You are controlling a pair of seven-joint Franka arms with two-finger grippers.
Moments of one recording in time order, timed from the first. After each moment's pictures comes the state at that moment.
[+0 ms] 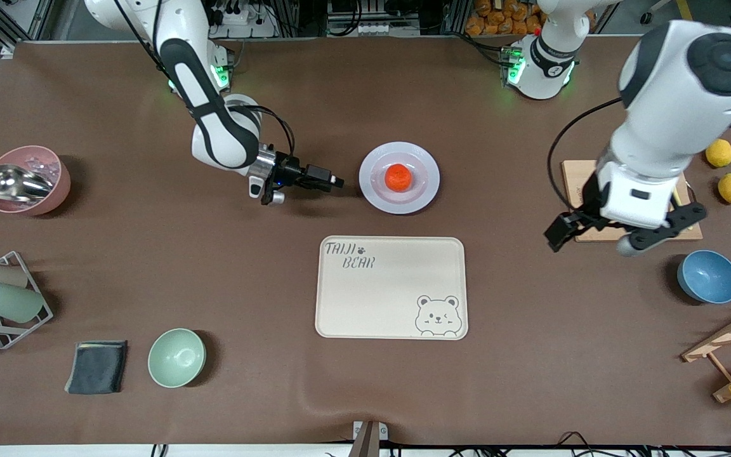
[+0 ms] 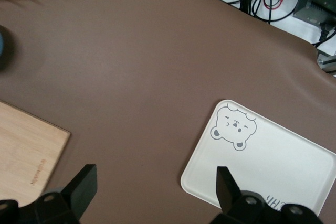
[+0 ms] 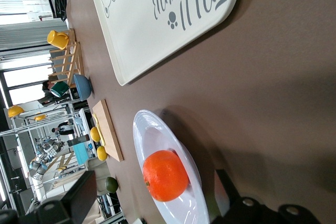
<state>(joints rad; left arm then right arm) 0.26 0.19 -0.60 -1.56 0.19 1.90 -0.80 0.64 0.36 0.01 -2.34 2.09 2.34 -0.93</state>
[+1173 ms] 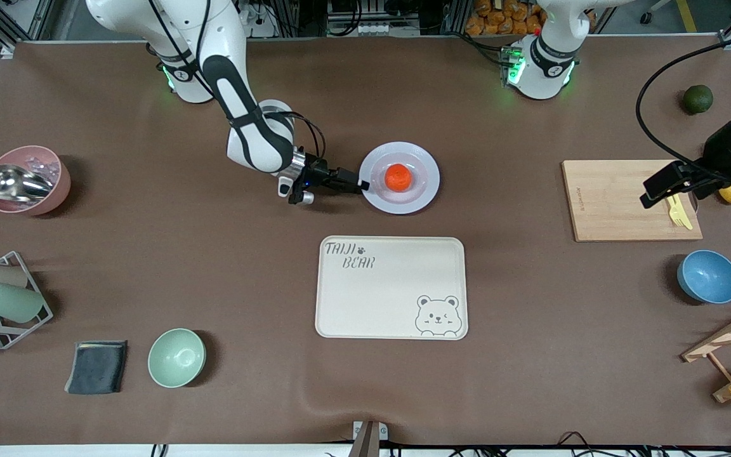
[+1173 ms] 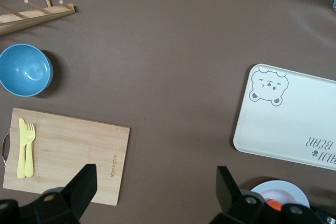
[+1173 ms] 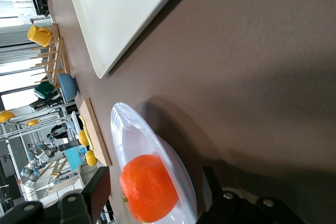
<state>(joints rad) 0.09 0.06 -0.16 -1.54 -0.03 1.69 -0.26 0.76 0.49 0.01 -2.22 2.23 2.40 -0.95</state>
